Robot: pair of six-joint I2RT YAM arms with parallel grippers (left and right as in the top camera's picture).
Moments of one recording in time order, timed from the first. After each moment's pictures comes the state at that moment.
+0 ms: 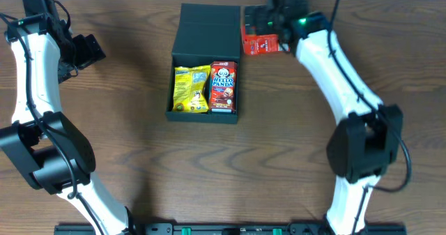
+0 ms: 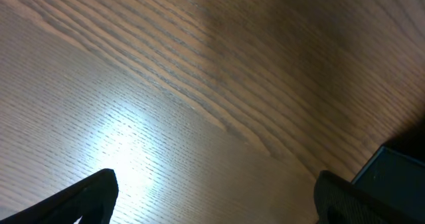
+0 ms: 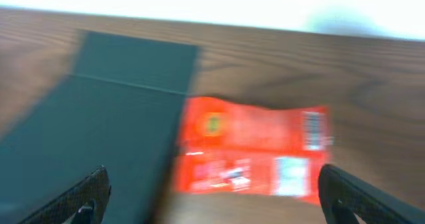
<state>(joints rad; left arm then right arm) 0.31 2.00 1.83 -1.13 0.07 -0.25 0.27 2.11 1.87 -0.56 0.04 0.15</state>
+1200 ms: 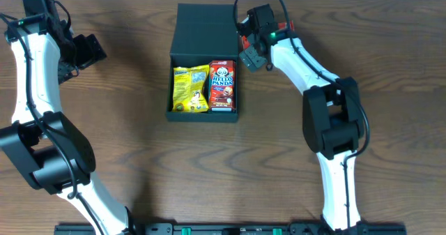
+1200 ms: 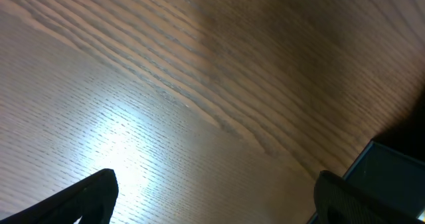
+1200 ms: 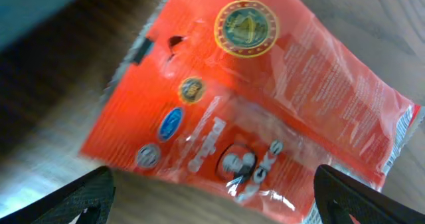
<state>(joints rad) 0.31 2.00 1.83 -1.13 0.10 -0.24 0.34 2.36 1.87 -0.57 0.21 -0.36</state>
